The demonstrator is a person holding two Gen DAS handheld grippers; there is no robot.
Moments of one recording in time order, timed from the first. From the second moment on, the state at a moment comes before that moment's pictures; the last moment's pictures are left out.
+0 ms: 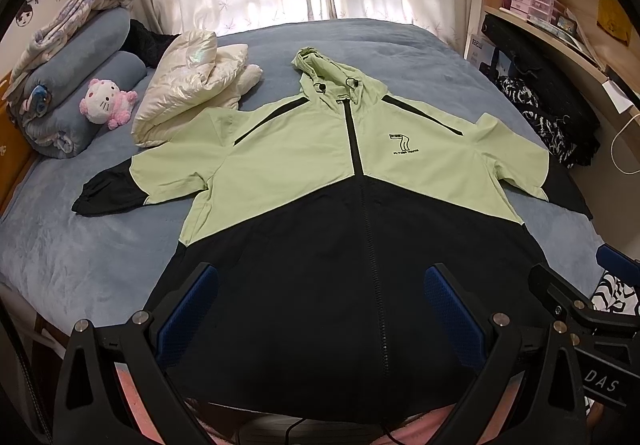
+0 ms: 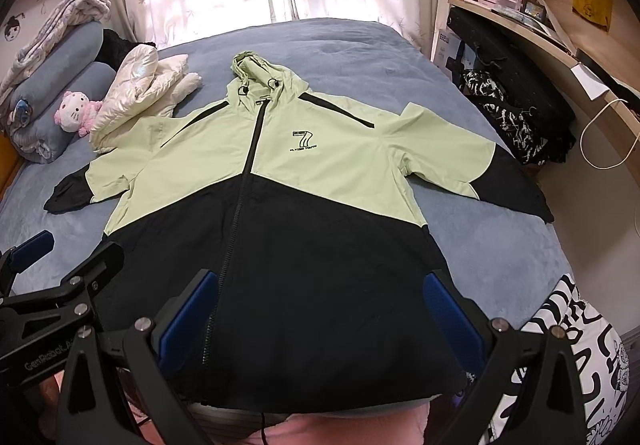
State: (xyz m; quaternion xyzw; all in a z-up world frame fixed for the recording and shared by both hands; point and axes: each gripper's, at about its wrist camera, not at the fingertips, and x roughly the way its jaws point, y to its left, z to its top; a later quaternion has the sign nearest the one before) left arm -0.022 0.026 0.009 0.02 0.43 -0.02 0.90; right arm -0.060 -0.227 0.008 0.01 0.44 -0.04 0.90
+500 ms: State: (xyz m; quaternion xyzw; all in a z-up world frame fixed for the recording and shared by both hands) left arm -0.011 0.007 0.016 0.02 0.43 -0.05 0.90; right arm -0.058 -0.246 0.012 0.04 0.43 -0.04 0.90
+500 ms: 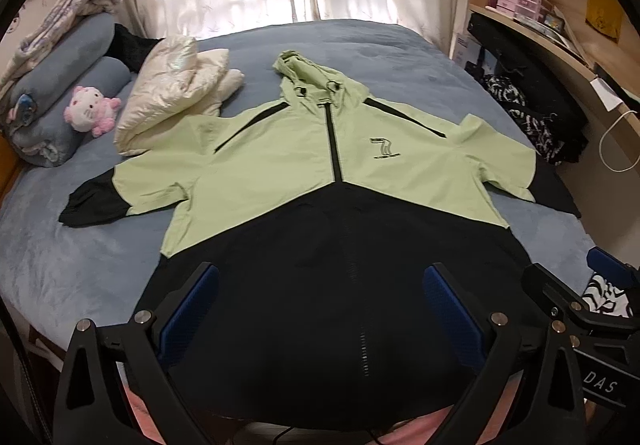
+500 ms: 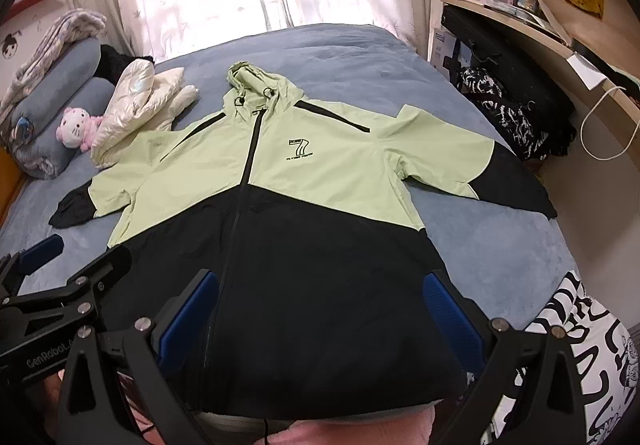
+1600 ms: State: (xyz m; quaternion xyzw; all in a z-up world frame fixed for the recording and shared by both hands) left arm 0.166 -0.173 0.081 0.05 0.33 -0.19 0.92; right arm 0.033 -0.456 0.087 0.01 0.30 -0.21 0.93
